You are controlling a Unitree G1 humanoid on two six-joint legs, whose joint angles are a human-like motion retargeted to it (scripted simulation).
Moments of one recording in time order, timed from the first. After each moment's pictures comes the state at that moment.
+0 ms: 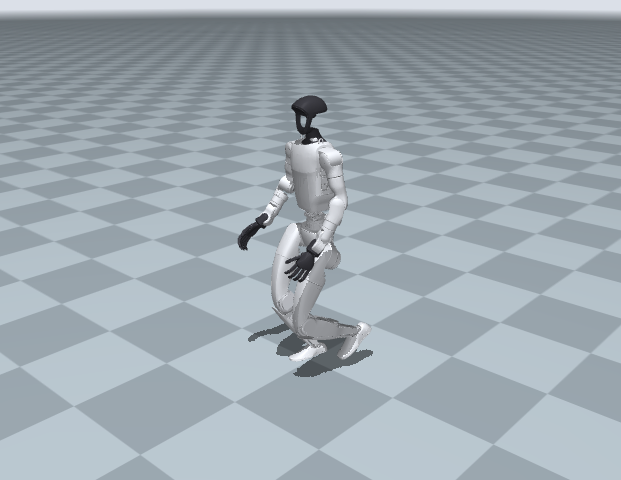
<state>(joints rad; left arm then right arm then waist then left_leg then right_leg) 0.05 0.24 -0.49 0.91 -0.21 -0.23 0.16 0.00 -0.40 0.38 0.85 -0.01 -0.17 -0.28 0.03 0.16 -0.10 -0.56 0.17 0.00 1.61 -0.63 0.10 -0.55 0.24 -0.10 0.93 -0.60 -0.02</state>
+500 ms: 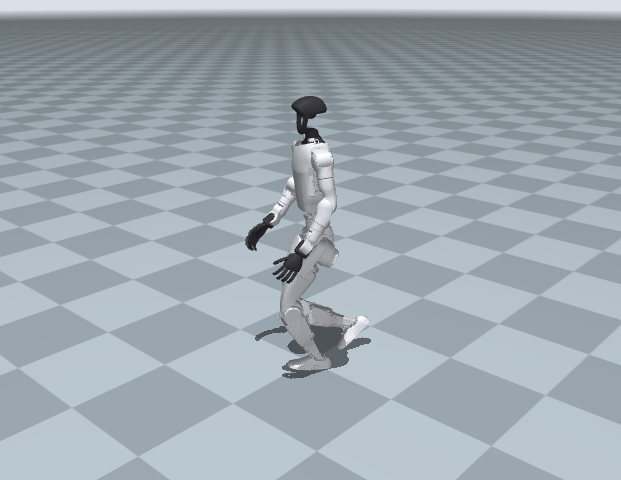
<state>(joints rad) 0.06 0.23 -0.39 0.94 -0.28 -0.22 0.21 -0.03 -0.33 0.43 0.86 -0.06 -0.14 -0.18 -0.06 -0.13 -0.10 -0.61 -0.36 0.08 0.94 -0.65 0.20 -0.31 -0.15 0.05 1.36 -0.49 0.20</state>
